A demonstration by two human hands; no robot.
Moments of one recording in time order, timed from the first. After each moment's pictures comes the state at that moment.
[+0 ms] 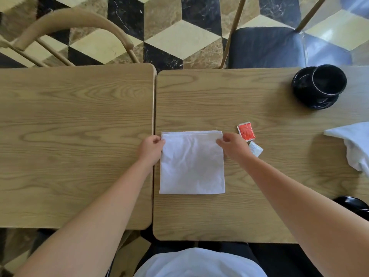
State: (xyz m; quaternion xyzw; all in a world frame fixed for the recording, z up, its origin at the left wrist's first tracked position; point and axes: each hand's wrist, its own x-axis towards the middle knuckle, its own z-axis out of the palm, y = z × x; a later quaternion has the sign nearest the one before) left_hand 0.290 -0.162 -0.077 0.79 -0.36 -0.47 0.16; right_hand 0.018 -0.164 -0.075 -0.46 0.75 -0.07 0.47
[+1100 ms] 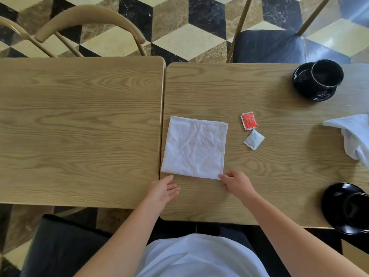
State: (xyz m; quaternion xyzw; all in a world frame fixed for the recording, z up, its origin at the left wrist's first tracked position) left_hand 0.284 0.004 -0.068 0.72 0.06 -0.65 0.23; right_hand 0.032 -0.009 -0.077 -0.33 0.76 -0.05 0.55
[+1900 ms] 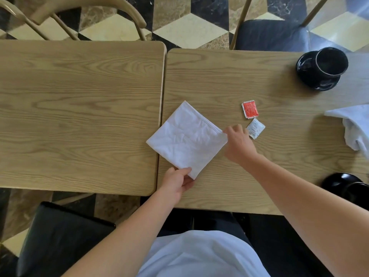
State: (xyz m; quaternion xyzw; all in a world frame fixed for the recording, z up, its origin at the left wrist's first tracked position) left_hand 0.237 0.020 -0.066 0.68 0.03 -0.69 0.26; right_hand 0.031 -0.076 -0.059 -0.65 0.69 0.10 0.29
